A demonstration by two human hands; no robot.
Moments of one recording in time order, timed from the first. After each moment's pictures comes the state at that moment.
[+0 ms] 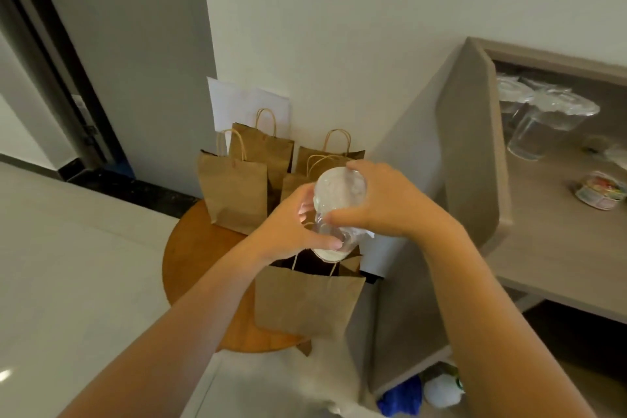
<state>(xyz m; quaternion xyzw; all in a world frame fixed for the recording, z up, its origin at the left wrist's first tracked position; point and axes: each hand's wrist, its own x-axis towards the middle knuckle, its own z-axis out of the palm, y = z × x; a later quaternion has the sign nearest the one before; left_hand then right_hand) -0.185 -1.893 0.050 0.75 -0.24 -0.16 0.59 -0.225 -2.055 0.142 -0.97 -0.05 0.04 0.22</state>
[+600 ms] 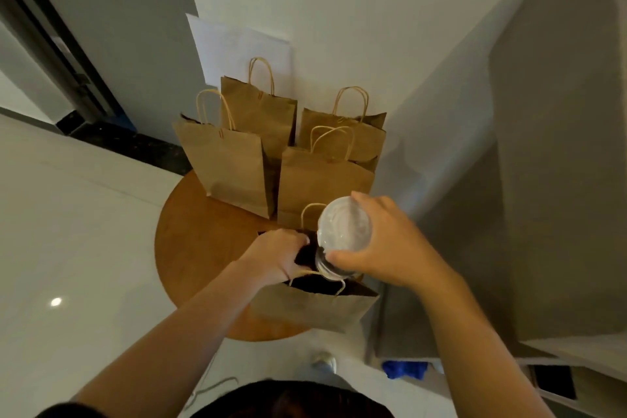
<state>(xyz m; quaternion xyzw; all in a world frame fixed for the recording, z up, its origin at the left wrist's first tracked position) -0.113 -1.908 -0.064 0.93 -0.26 -0.23 0.14 -0.167 -2.087 0.041 -0.95 0.01 0.16 0.26</state>
